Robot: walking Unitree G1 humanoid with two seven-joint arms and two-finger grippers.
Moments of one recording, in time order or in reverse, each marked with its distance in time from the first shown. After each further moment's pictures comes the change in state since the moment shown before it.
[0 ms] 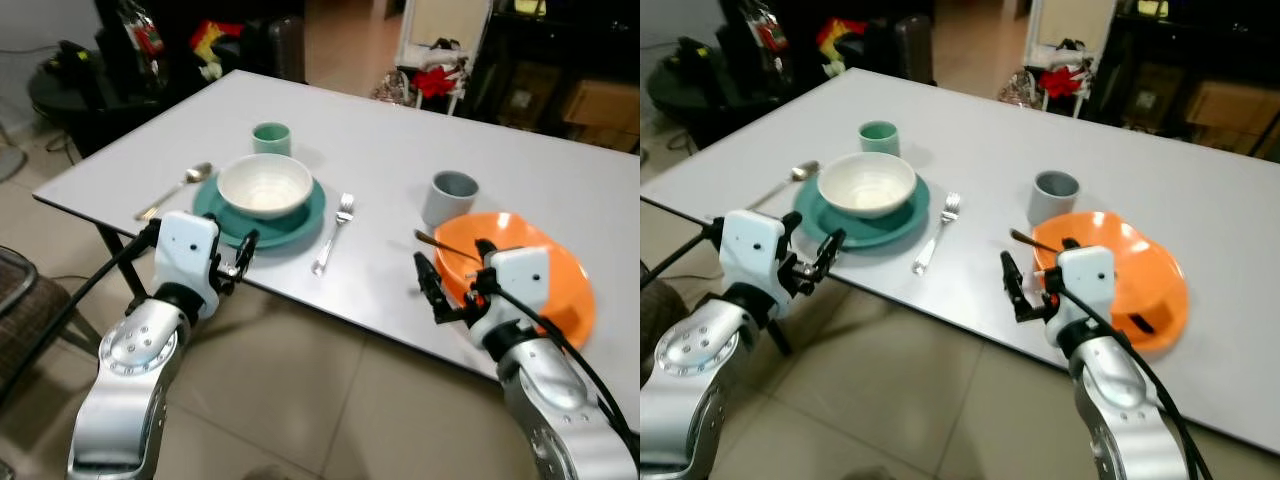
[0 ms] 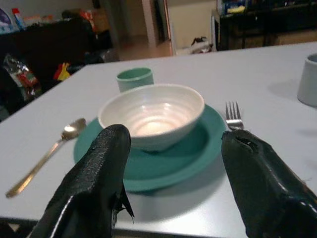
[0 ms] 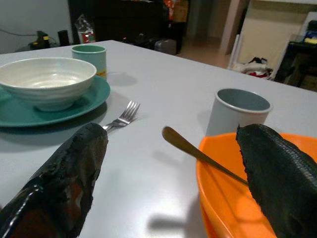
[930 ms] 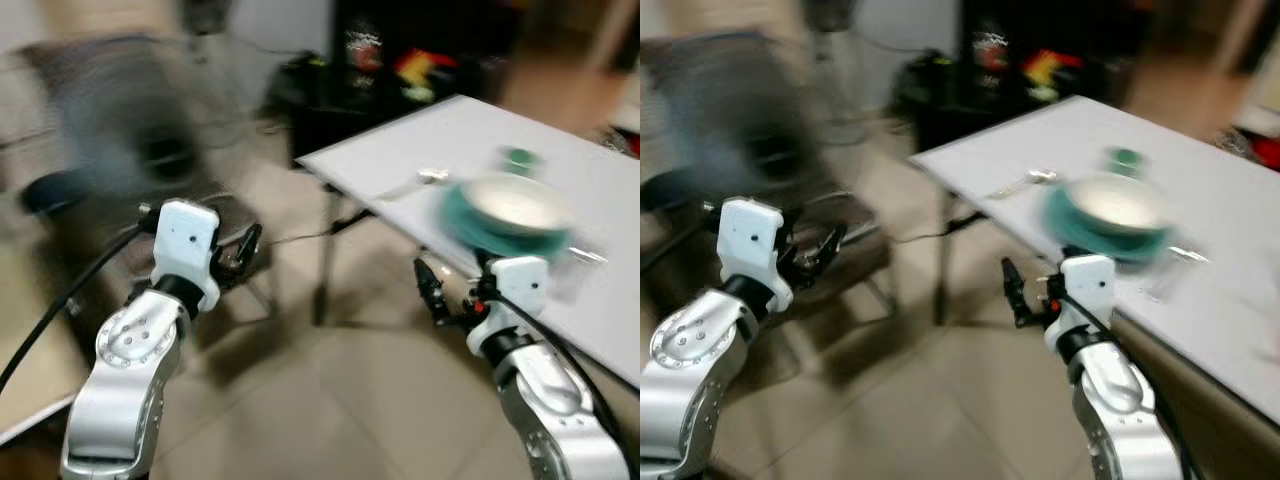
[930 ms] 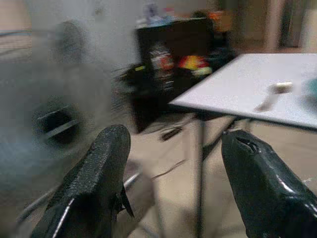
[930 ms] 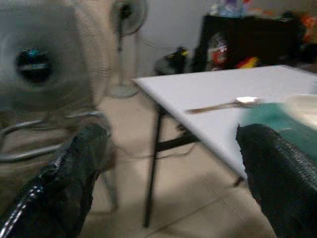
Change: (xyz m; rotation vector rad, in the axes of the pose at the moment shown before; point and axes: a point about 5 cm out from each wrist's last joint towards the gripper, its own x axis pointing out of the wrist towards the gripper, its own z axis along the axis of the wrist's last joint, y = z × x) left arm 0.000 0.003 0.006 0.009 -0.002 -0.008; right arm 0.001 0.001 -0.013 0.056 0.020 0.007
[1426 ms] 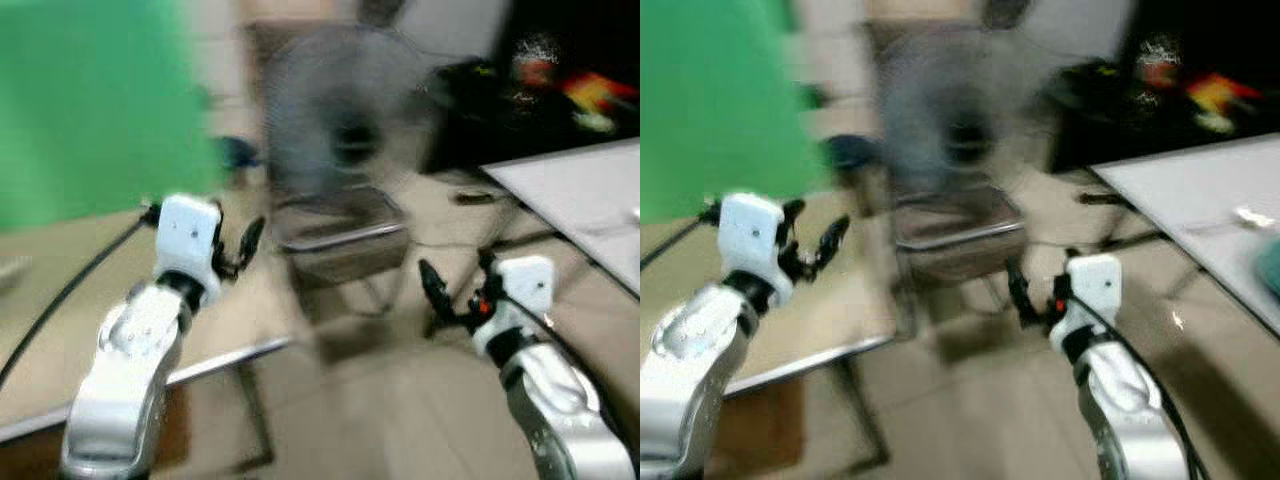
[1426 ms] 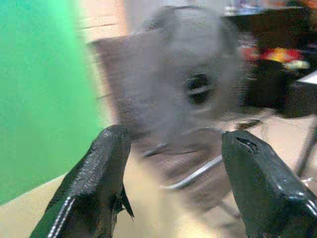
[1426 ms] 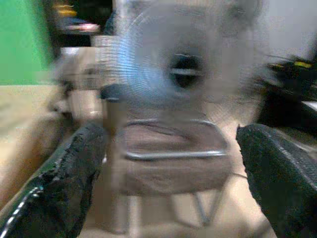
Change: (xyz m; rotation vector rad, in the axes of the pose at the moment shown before) left arm 0.000 0.001 0.003 -0.001 -0.004 0.005; right arm 0.001 -0.004 0.000 0.001 -0.005 0.019
